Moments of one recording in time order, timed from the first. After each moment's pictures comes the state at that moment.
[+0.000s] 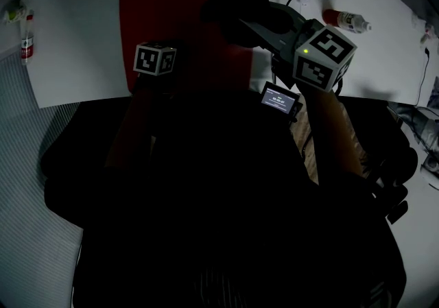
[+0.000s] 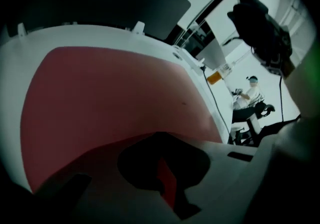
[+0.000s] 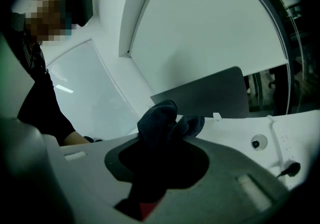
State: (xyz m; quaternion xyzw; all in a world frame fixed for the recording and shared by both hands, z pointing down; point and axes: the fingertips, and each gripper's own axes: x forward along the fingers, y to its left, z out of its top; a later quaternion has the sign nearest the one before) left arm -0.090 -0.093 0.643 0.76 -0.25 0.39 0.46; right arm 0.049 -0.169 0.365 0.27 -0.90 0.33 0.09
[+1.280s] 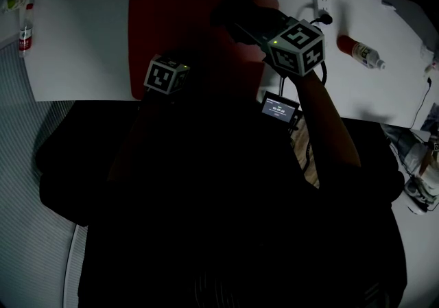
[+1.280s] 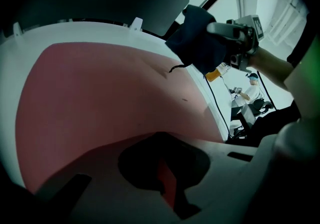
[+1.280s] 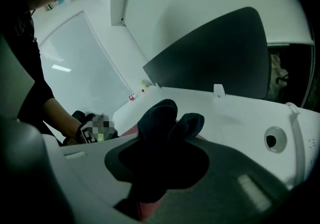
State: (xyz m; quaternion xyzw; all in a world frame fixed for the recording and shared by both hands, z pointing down) left arm -0.092 -0.086 0.647 0.76 -0.23 0.42 0.45; right arm 0.011 -0.213 0.508 0.22 -0.89 0.34 0.23
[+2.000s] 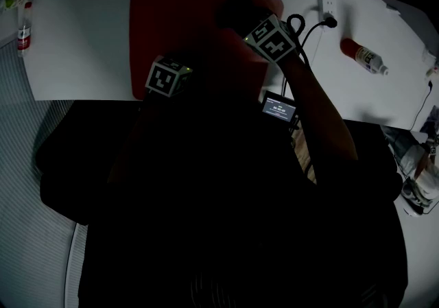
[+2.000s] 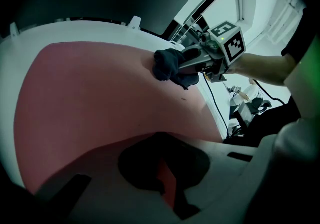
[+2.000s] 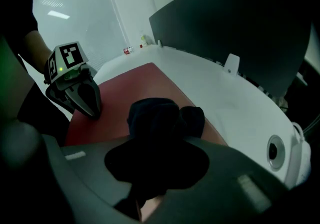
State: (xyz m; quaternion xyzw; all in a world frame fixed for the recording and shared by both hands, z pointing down) left arm -0.092 -0.087 0.645 0.76 -0.22 0.42 0.45; right arm 0.013 -0.202 0.625 0.18 -0.84 0.23 0.45
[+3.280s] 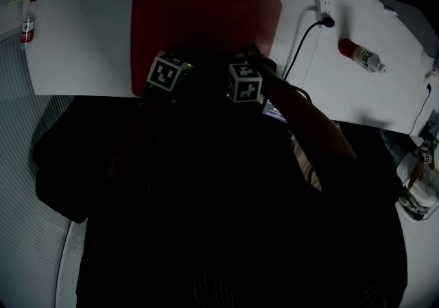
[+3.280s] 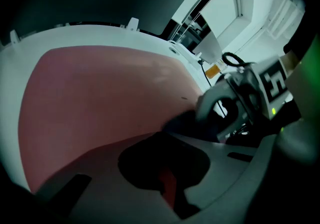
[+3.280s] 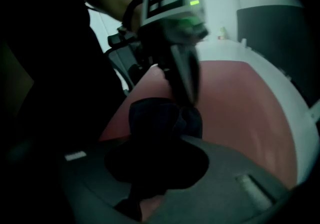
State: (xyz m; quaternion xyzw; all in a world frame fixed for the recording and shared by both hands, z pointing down) left arm -0.089 -0.088 0.645 0.77 -0.23 0.42 0.43; right arm -0.064 -0.013 0.624 -0.15 -0.88 0.09 0.45
